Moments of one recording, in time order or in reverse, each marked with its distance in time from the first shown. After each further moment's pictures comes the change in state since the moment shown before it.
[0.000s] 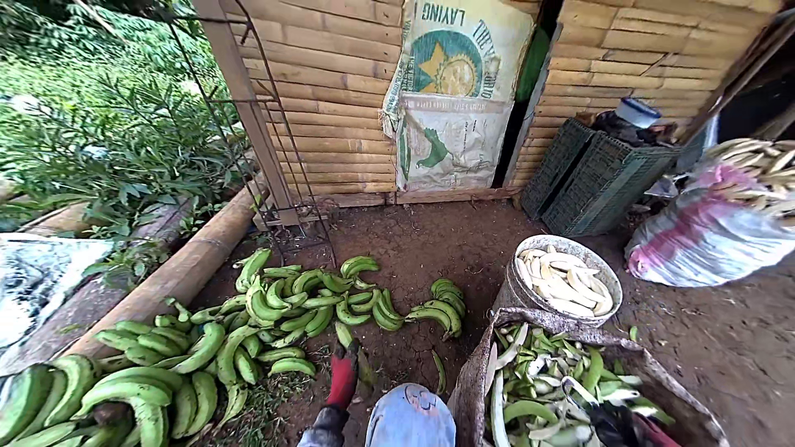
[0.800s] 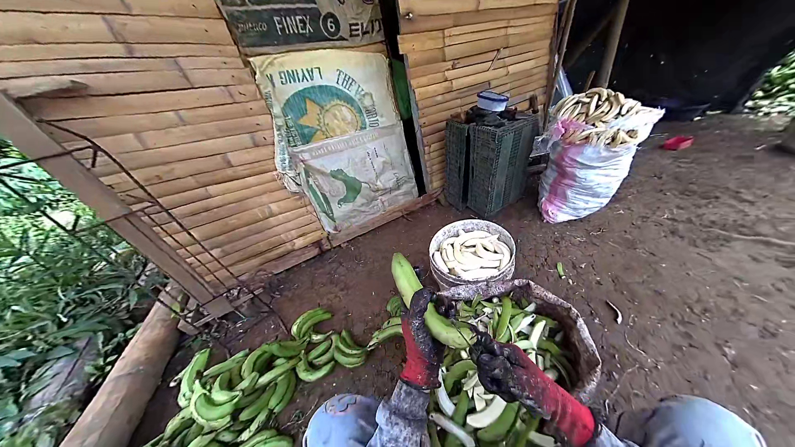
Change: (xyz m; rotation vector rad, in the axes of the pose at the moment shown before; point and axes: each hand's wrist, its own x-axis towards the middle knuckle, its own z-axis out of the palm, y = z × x) left_hand -0.247 0.238 0.194 -0.909 -0.714 0.090; right_hand -0.010 -0.034 0.002 1.339 -0.296 -0.326
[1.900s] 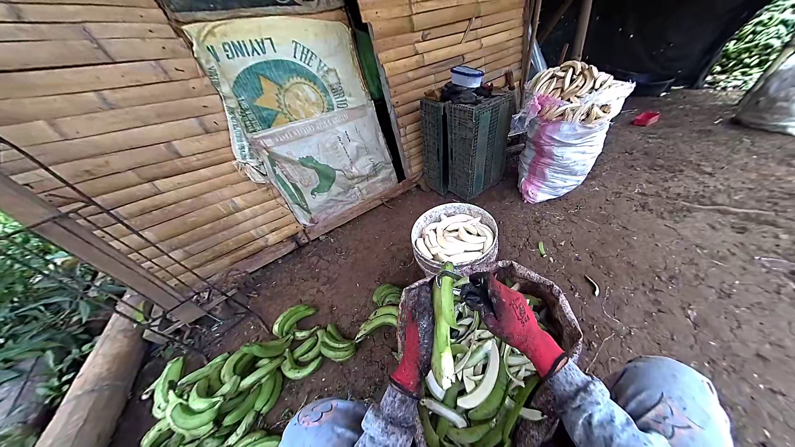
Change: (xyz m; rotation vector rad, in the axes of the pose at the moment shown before) left_hand -0.016 -0.016 -0.031 0.683 -0.174 -0.171; right_hand 0.034 -0.006 -0.043 -1.236 0.490 -0.193
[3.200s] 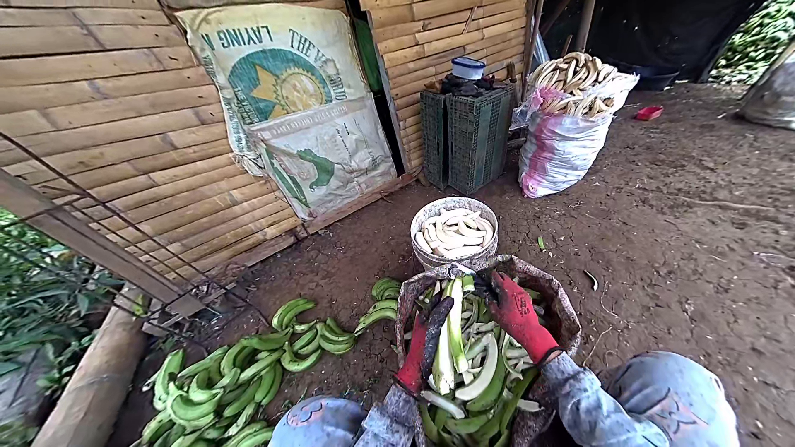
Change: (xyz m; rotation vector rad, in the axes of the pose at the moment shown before) left_hand -0.014 -0.013 0.001 0.028 -0.091 -0.047; right_hand 0.002 0.012 0.004 -0.125 -0.124 0.286
